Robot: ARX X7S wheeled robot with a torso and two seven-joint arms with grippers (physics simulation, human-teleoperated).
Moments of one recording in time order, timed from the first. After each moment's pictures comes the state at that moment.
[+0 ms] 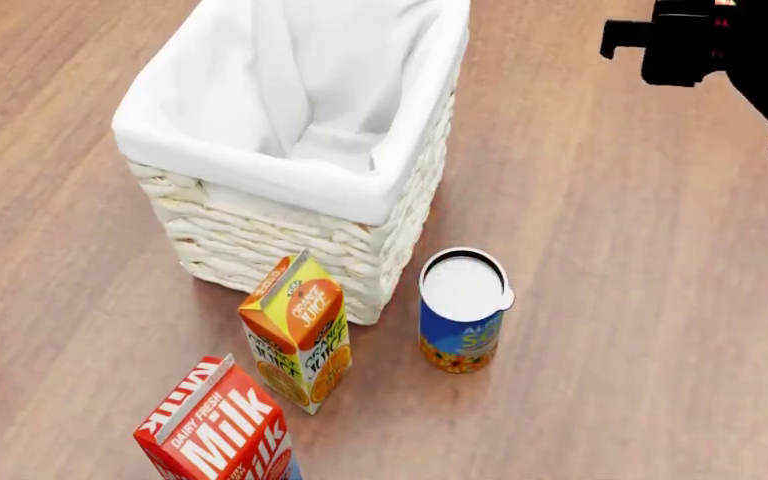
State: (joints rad) left arm -0.13 -0.37 -0.02 0.36 -0.41 -0.23 -0.52; right arm 1.44 0.48 -0.24 0.39 0.67 1.15 0.18
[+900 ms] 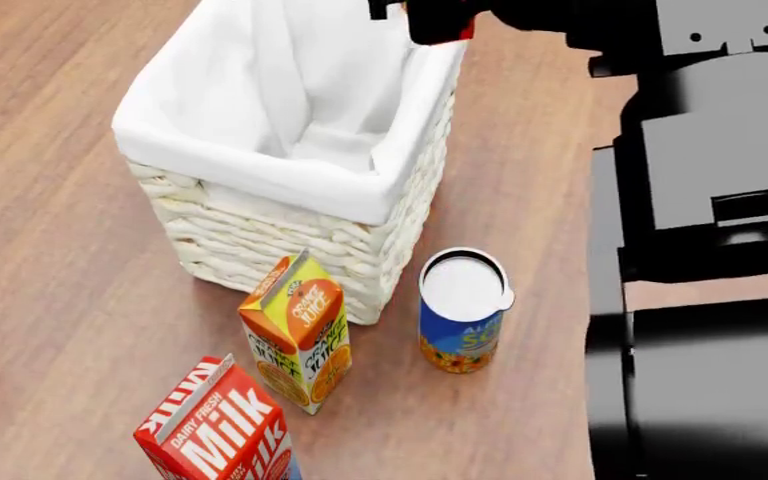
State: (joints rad) left arm -0.11 -0.39 -0.01 0.39 -0.43 -0.25 -0.54; right arm 1.88 0.07 -0.38 1.31 0.23 0.86 -0.52
